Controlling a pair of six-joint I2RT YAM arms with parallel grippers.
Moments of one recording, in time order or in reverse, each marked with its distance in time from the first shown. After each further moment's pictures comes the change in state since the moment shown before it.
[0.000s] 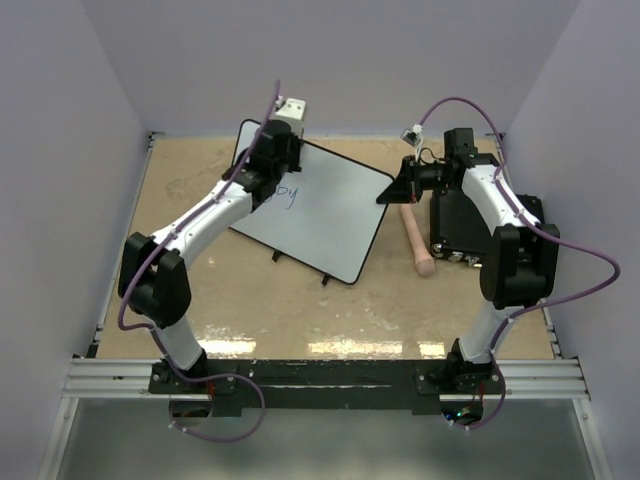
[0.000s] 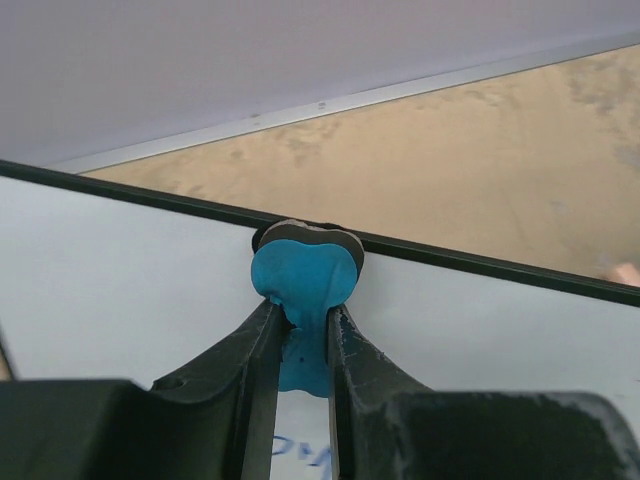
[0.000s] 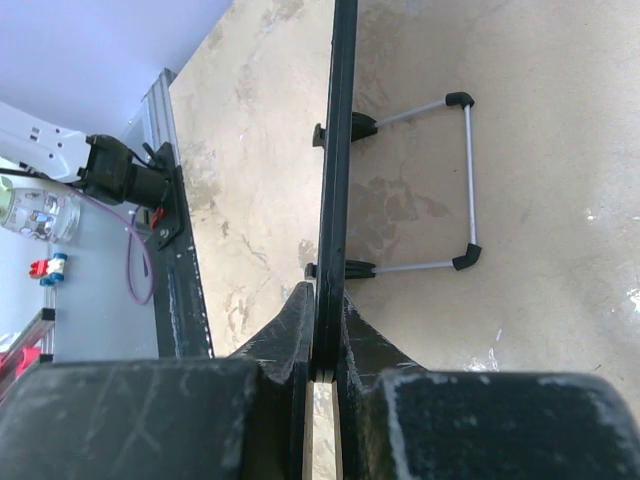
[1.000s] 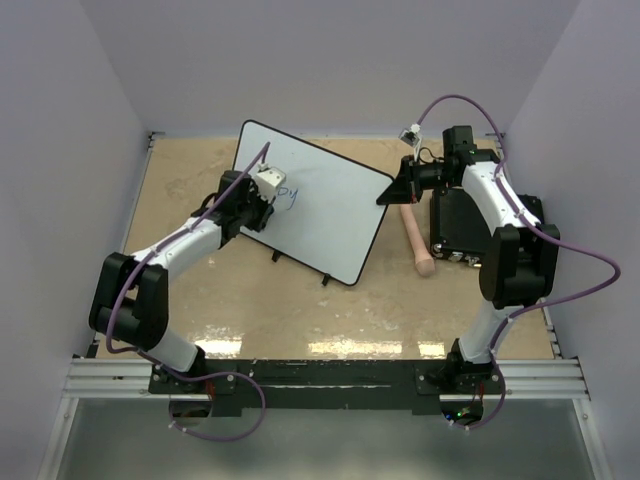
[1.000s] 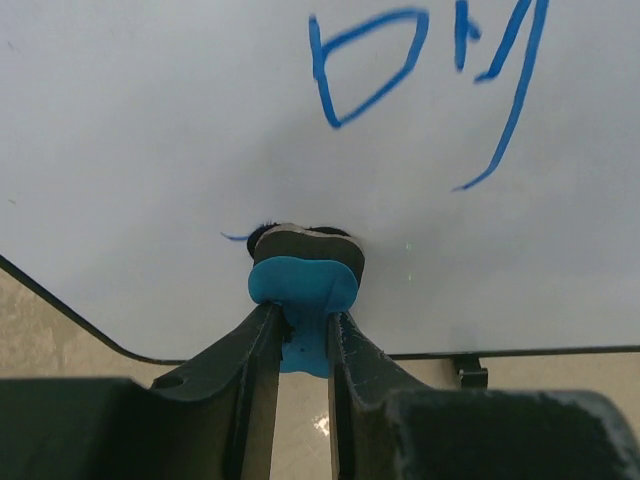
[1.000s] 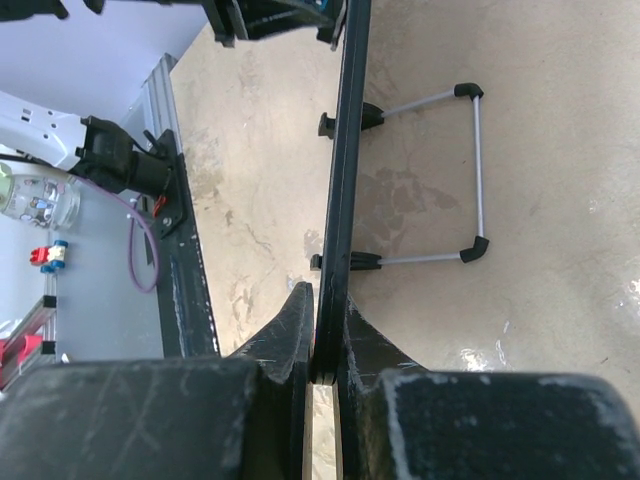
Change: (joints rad) left arm 0.231 -0.189 -0.505 -0.006 0.377 0.359; right arm 0.007 0.003 0.045 -0.100 0.010 -0.062
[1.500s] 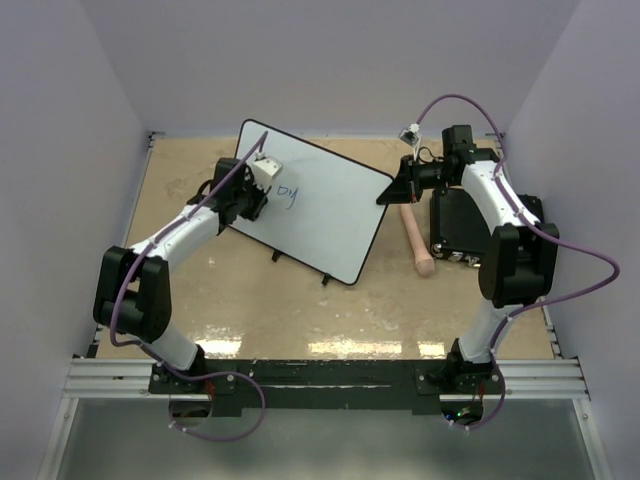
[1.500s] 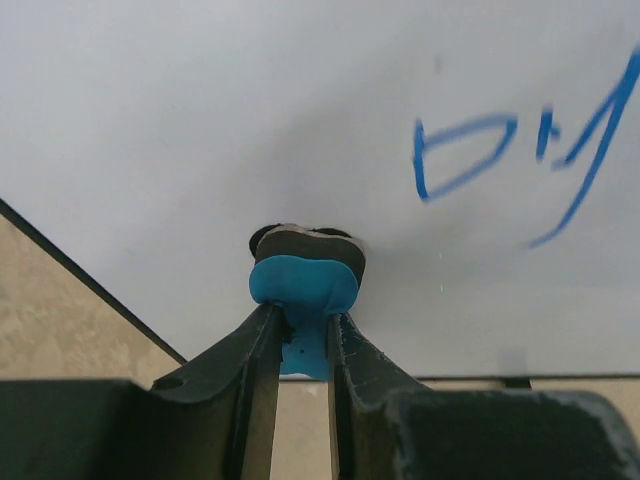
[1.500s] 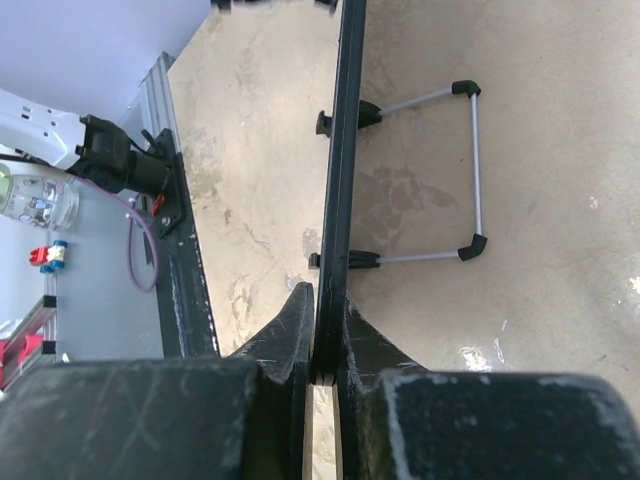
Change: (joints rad) left arm 0.043 0.031 0.058 -0.074 -0.010 0.074; right arm 0.002 0.008 0.012 -0.010 0.008 -0.001
